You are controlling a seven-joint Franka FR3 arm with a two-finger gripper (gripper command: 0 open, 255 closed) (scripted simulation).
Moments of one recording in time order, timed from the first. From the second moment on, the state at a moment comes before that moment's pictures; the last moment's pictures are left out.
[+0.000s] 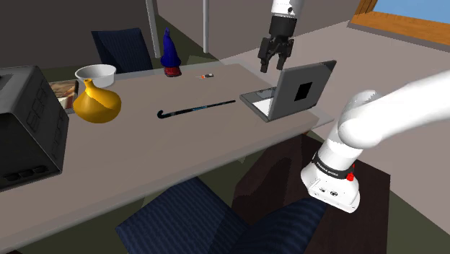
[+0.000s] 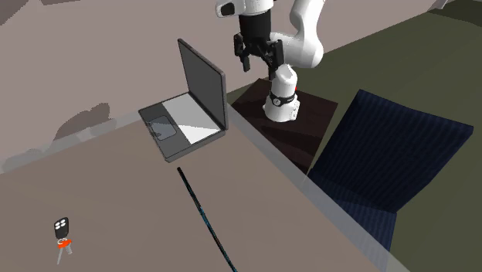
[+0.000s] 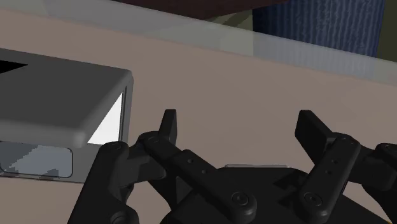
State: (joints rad) arm 0.00 -0.74 -0.02 -2.45 0.11 1.65 0.17
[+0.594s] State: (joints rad) arm 0.05 -0.50 -0.10 -2.41 0.06 1.85 -0.11
